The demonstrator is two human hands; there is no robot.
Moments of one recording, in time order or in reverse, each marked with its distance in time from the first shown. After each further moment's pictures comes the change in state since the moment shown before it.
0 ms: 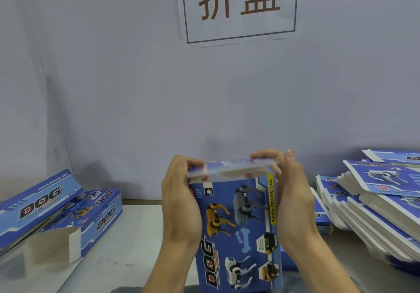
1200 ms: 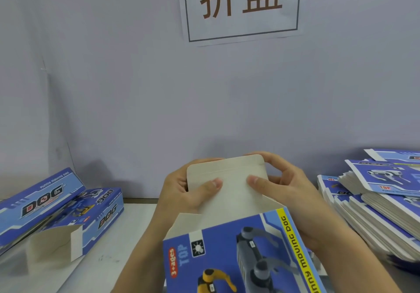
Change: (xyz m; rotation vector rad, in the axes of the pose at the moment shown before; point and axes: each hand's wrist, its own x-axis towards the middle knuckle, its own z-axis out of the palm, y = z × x) left_hand 0.014 0.009 -0.026 0.184 -0.355 -0.068; right_hand -0.001 -0.020 -0.017 0.010 -0.275 0.286
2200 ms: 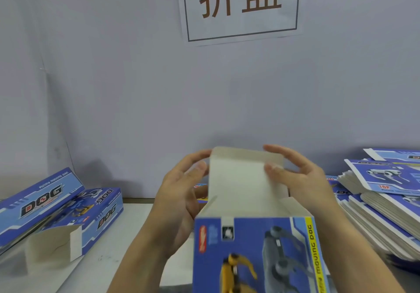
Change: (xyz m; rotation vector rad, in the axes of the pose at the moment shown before) left_hand -0.006 0.013 0.005 -0.263 -0.054 -0.110; right_hand 0.002 -0.009 0.000 -0.049 0.332 -0.115
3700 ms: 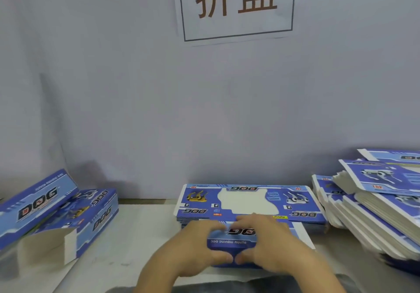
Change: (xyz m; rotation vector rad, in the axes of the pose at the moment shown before) left_hand 0.003 -0.071 -0.017 1.126 -0.284 -0.407; right_hand 0.003 0.084 -0.010 -1.199 -0.569 0.211
